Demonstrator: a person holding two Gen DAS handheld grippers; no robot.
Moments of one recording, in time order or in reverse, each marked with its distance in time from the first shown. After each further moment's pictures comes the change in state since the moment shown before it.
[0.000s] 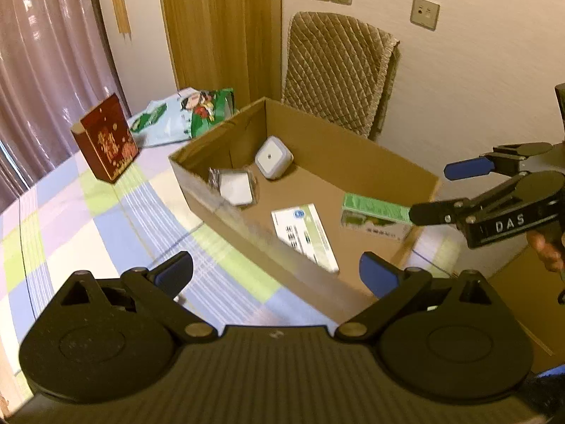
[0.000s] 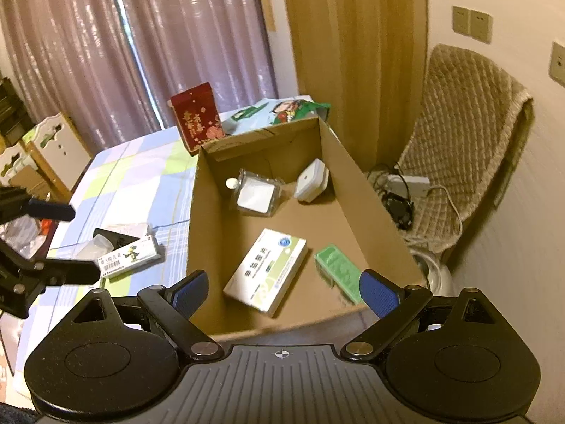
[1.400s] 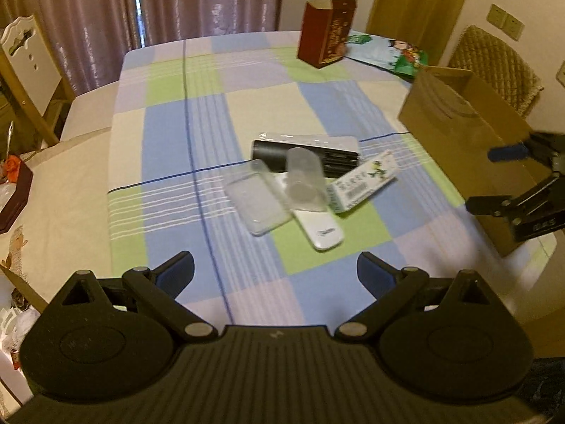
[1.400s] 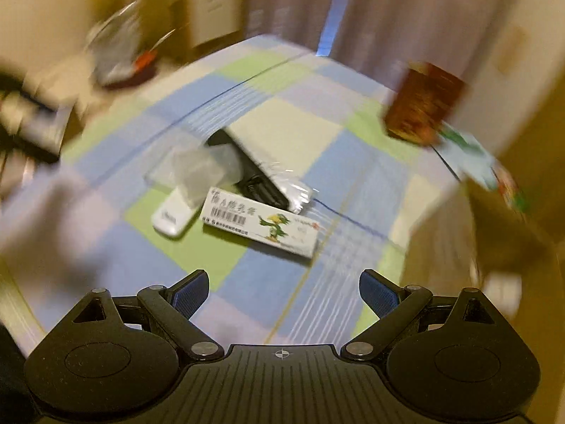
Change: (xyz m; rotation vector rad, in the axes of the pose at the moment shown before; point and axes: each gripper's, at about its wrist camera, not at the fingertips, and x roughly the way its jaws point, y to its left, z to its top) left arm -0.066 0.228 -0.197 -0.451 0.086 0.223; right arm 0.164 0.245 -0.020 -0.828 0.153 0.190
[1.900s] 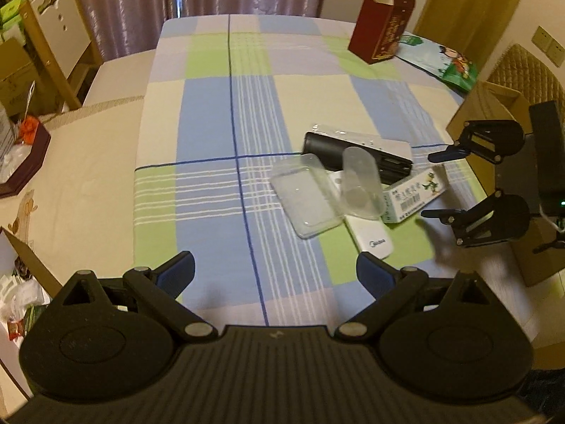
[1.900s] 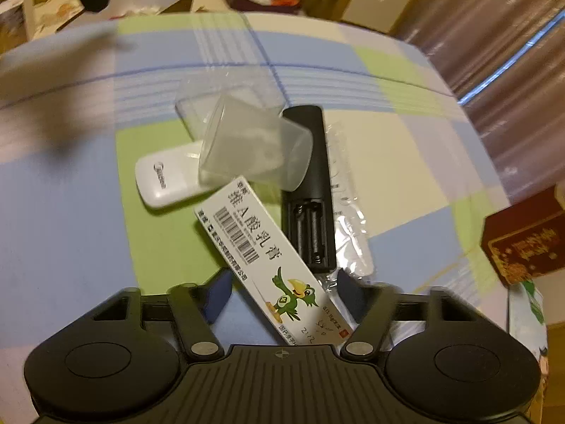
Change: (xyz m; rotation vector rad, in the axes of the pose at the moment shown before) left arm 0.031 0.039 0.009 -0.126 0.057 0.046; right arm 0.119 0.005 0.017 -0.523 0.061 0.143
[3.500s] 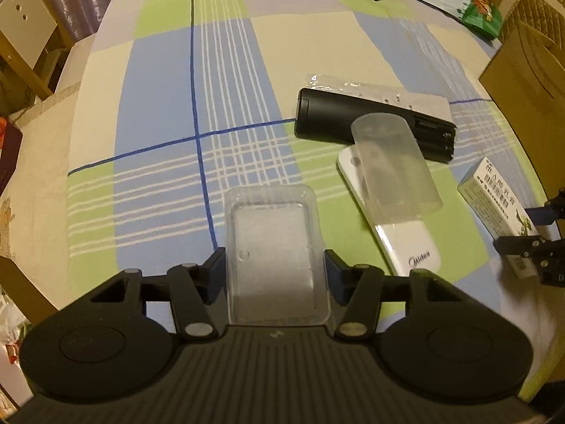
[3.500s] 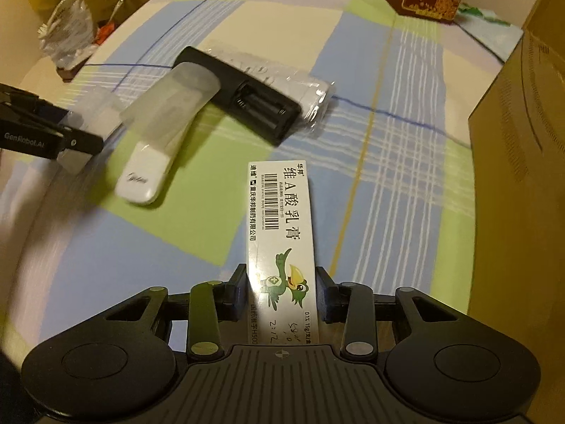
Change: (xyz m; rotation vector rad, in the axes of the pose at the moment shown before) left arm 0.103 -0.019 0.021 0.110 0.145 0.031; right arm -0.022 -0.003 -0.062 0.918 0.130 0.066
